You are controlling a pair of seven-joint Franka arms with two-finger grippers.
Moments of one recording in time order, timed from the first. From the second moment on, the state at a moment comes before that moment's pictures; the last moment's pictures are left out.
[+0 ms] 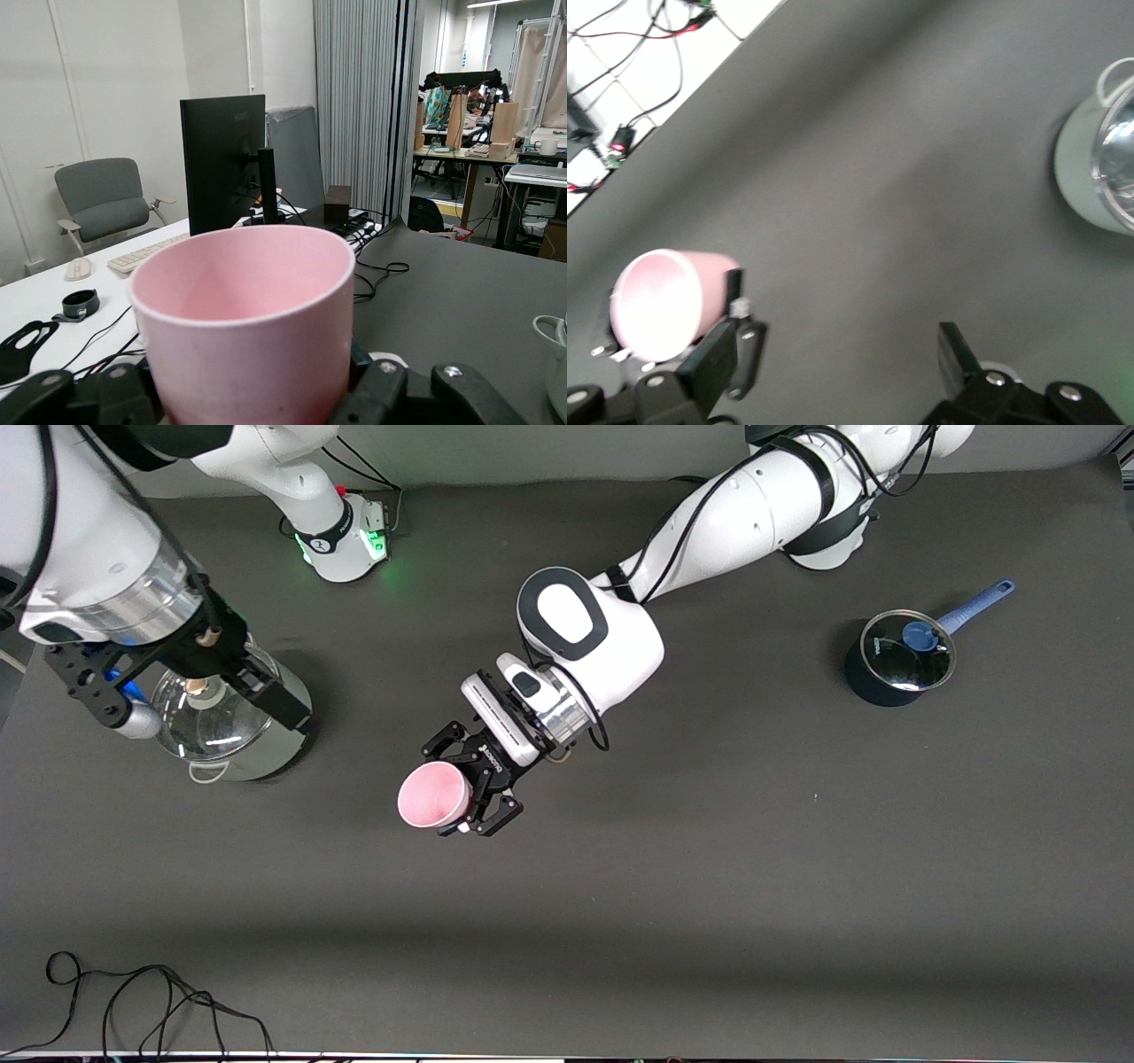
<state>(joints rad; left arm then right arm) -0.53 1.09 -0.84 -0.81 -1.24 3.35 1.95 0.42 0.25 -0.08 -1.18 0.07 1.55 1.05</state>
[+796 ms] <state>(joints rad) -0.53 1.09 -0.84 -0.80 -1.24 3.35 1.95 0.52 0.45 -0.08 -1.01 0.07 1.57 1.14</state>
